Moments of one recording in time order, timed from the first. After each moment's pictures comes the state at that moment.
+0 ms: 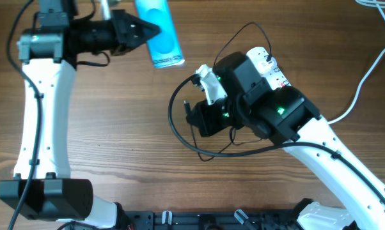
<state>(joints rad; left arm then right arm) 0.00 1.68 1.79 -0.94 1.10 -0.38 0.72 1.43 1.48 -0.99 -0.42 0.37</state>
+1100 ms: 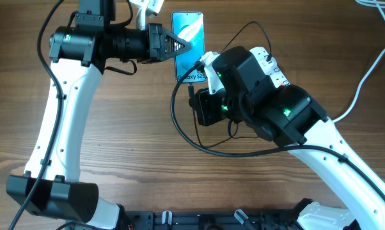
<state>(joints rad) -0.16 1.68 1.79 -1.00 1.05 -0.27 0.73 1.43 1.56 -0.97 -0.23 0.42</state>
